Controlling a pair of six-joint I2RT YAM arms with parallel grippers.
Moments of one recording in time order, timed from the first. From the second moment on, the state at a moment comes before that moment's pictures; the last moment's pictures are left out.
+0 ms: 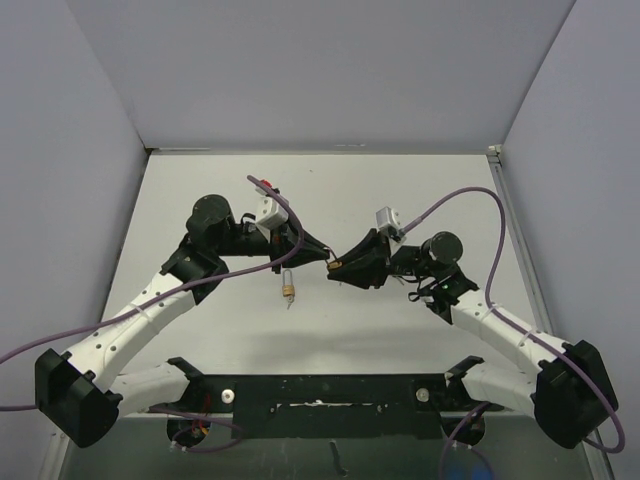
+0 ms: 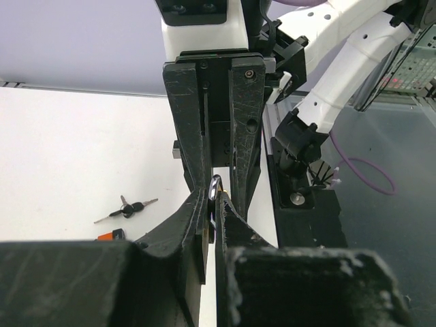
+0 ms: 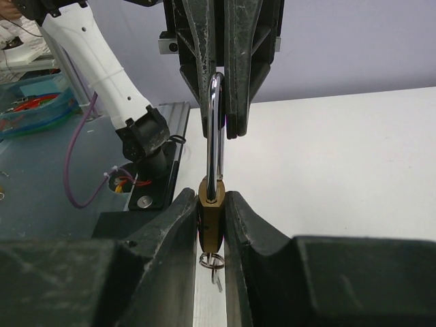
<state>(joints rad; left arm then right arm) -0.61 1.12 0.97 0.19 0.95 -0.14 0.55 1.09 0.61 0.76 -1.02 0.36</state>
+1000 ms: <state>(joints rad) -0.61 1.13 0.95 0.26 0.97 -0.25 0.58 1.02 0.60 0.62 -0.89 0.22</state>
